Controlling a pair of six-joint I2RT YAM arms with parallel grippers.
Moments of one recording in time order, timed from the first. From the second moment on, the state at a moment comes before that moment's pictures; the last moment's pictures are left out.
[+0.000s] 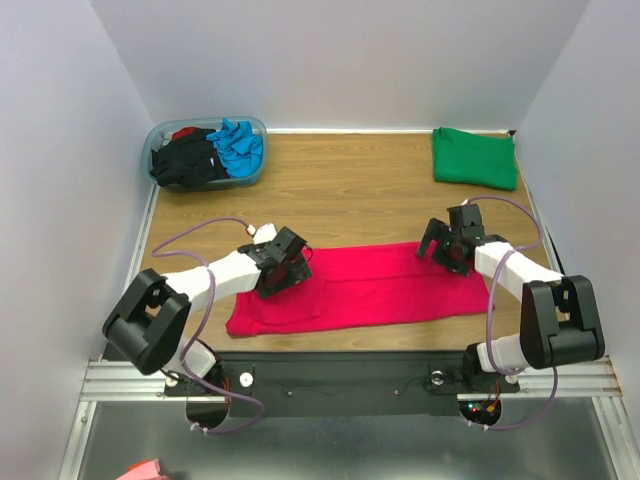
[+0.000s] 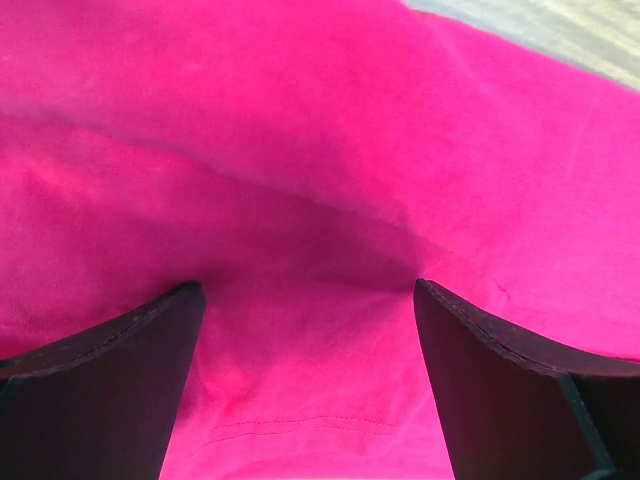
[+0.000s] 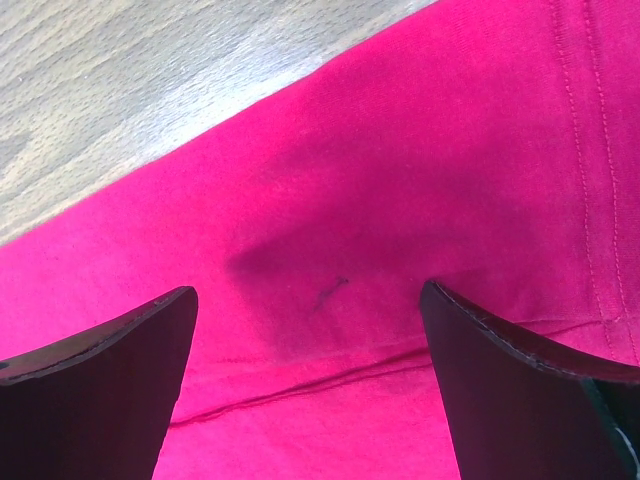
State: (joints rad) left arm -0.71 1.42 0.73 -0.46 -0.27 -1.07; right arm 0.12 1.40 0.70 -0.30 0.05 0.55
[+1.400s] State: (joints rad) left arm -0.50 2.71 2.46 -0.30 0.13 -0.92; right arm 1.07 1.43 0.64 -0.06 -0.18 0.87
